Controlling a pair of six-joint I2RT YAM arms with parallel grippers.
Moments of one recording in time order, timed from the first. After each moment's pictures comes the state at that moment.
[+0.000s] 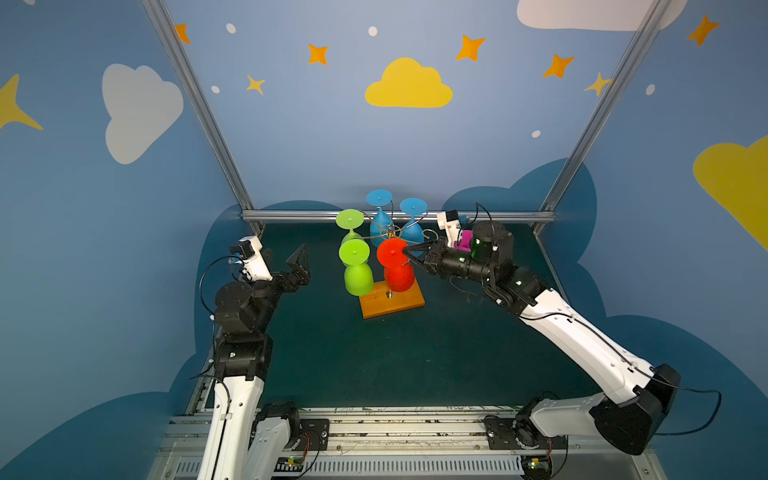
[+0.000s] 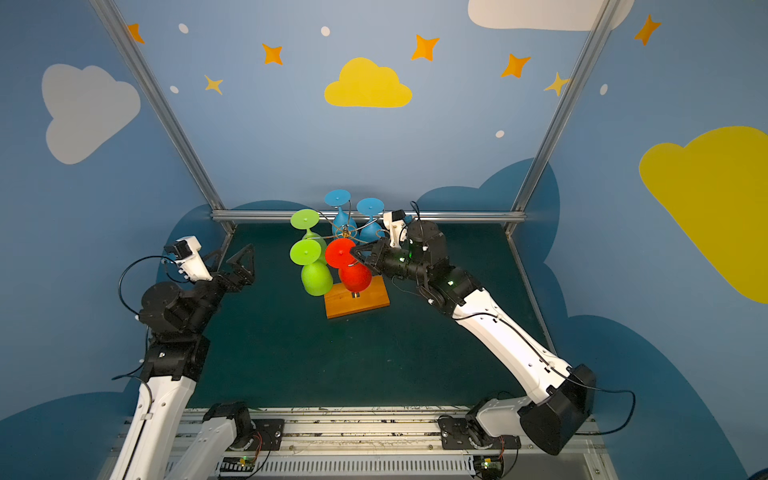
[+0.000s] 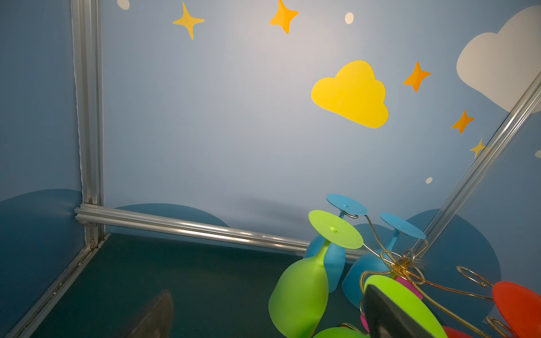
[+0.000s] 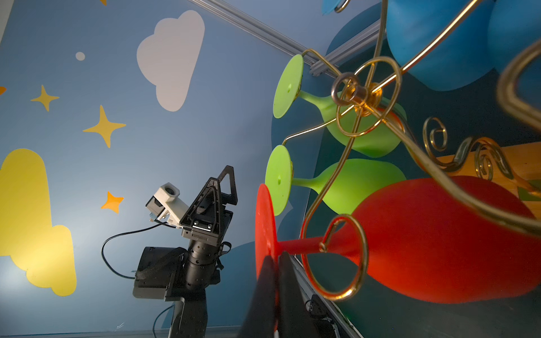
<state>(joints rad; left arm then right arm) 0.08 0.73 0.79 0.01 0.23 -0.35 0.71 1.34 1.36 -0.22 -0.42 1.06</state>
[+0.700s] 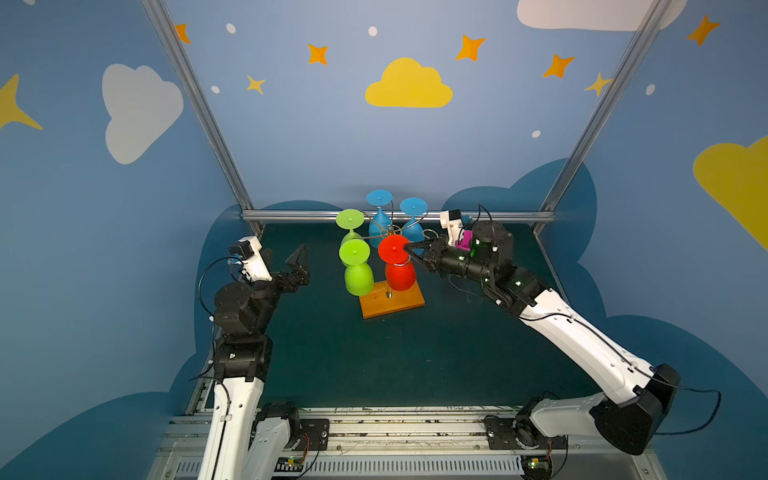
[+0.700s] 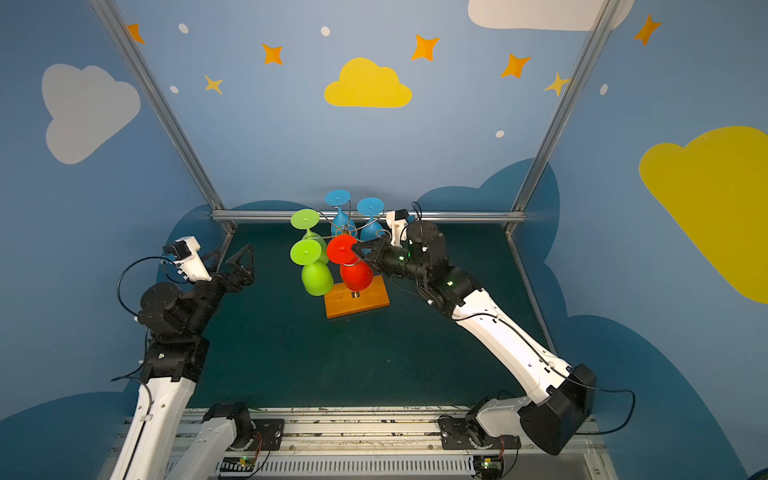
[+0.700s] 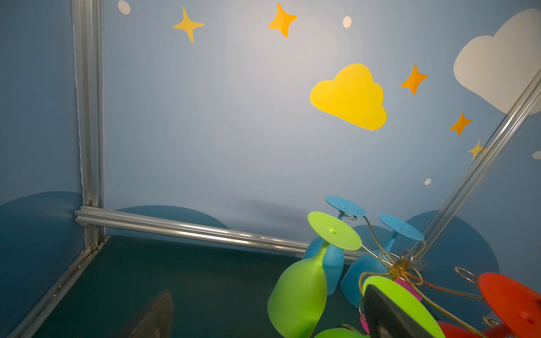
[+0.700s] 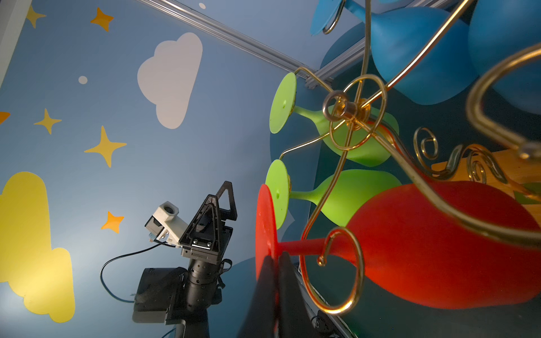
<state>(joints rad) 0.08 0.72 0.79 0.01 0.23 -0.35 0.71 1.34 1.36 -0.20 -0.36 1.10</state>
